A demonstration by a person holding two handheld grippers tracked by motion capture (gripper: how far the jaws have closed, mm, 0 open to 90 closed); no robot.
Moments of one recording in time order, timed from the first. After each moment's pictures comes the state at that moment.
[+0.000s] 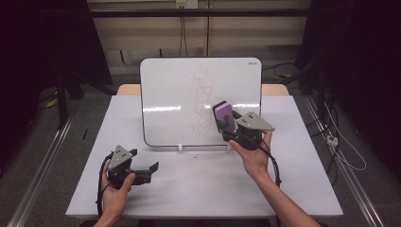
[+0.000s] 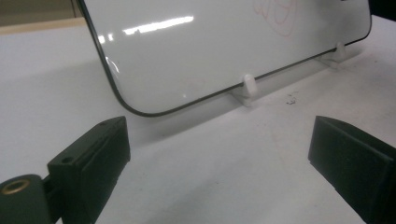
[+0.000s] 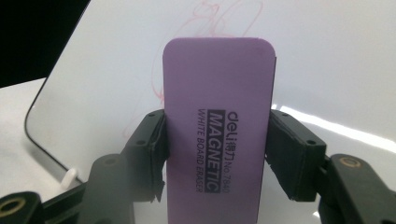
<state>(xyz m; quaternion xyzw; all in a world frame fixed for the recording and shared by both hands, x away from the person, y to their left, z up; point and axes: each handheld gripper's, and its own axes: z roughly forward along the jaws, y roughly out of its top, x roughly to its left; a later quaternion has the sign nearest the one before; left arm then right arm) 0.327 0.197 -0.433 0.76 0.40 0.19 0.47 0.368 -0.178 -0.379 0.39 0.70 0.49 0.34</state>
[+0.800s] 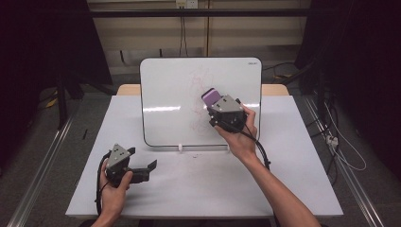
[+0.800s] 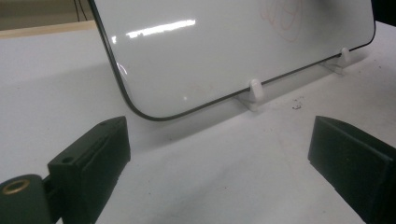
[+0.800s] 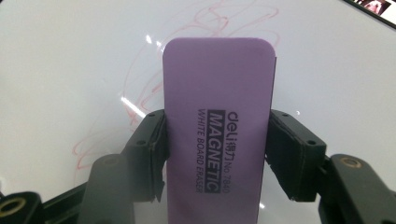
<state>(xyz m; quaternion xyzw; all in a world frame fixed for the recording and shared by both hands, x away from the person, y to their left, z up) 0.330 0.202 -0.432 0.75 0.40 0.20 0.48 0.409 -0.135 -0.351 0.34 0.76 0.37 0.42</state>
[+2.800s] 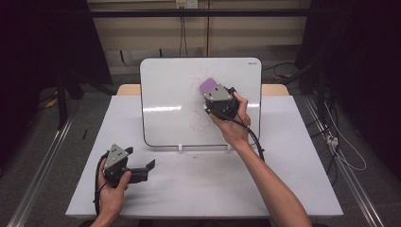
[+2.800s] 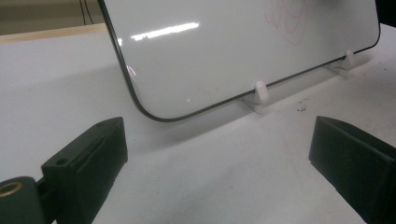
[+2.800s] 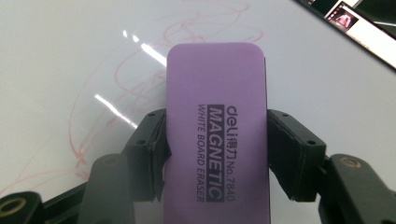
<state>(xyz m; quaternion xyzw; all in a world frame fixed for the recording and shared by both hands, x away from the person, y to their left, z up) 0.329 0.206 -0.431 0.75 0.41 0.20 0.48 0.445 -0.121 -0.349 0.34 0.75 0.34 0.46</state>
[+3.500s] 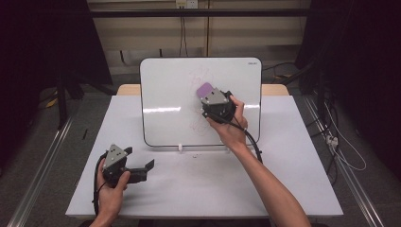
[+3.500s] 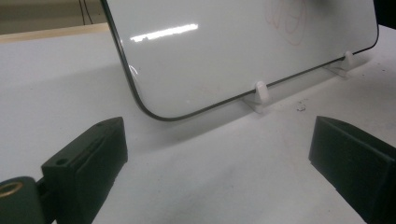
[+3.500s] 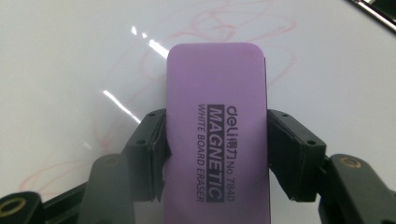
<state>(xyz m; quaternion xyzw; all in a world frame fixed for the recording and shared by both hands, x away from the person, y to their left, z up) 0.329 0.209 -0.431 0.75 0.41 0.20 0.48 0.444 -0.116 -0.355 0.33 0.76 0.34 0.45</state>
